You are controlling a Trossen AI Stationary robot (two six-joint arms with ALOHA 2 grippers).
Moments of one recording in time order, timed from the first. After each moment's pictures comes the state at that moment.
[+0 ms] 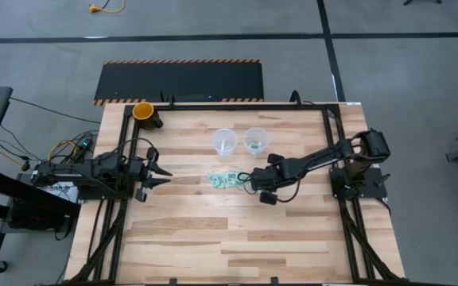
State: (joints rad) left arm -0.01 0.01 0.01 0.06 0.14 0.00; right arm 0.13 1.75 0.98 -0.63 0.27 0.26
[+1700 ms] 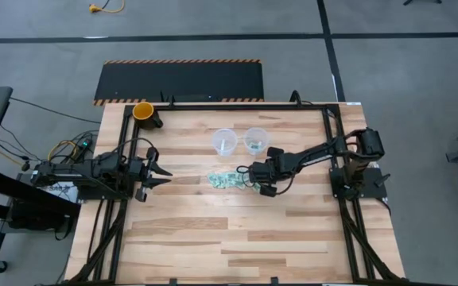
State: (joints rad) left arm -0.01 0.01 0.01 0.06 0.14 0.00; right arm 0.05 1.79 0.98 -0.63 0.34 0.16
